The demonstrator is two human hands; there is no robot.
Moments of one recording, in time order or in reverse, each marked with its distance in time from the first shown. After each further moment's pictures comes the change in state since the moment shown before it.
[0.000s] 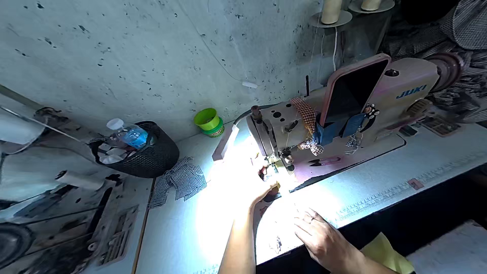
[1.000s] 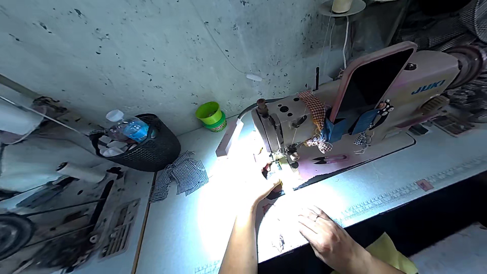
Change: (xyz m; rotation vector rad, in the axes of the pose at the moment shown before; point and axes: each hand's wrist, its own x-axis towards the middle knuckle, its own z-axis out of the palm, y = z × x) left_hand -0.002 -0.007 0.003 -0.022 0.032 0.074; right_hand 0.001 0.005 -0.004 0.021 -0.028 -0.014
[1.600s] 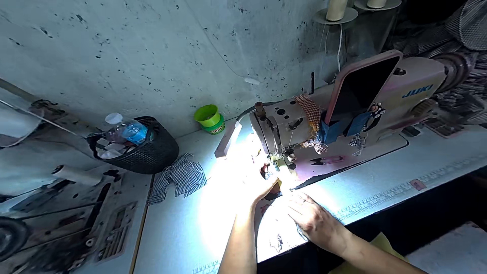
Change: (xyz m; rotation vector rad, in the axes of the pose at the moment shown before) left_hand 0.003 0.003 0.002 -0.002 0.030 0.009; right_hand 0.025 0.019 0.015 0.006 -0.071 0.005
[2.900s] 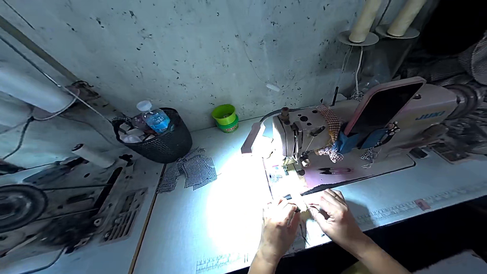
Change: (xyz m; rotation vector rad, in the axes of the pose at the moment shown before) left_hand -0.103 0.002 0.056 0.090 0.428 0.518; right_hand 0.000 0.023 -0.020 0.181 0.252 0.297
